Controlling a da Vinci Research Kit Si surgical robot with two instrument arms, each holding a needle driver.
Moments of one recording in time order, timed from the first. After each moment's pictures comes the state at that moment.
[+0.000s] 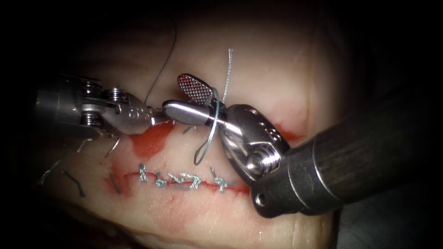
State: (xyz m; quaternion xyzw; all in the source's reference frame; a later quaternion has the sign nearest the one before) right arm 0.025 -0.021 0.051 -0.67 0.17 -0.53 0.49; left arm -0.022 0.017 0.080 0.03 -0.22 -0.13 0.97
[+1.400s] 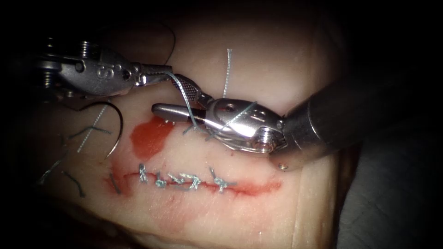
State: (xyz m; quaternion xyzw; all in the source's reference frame) right arm 0.028 -0.022 0.056 -0.67 0.15 -0.66 0.28; left arm -0.022 0.023 0.073 0.00 -0.38 -0.09 0.92
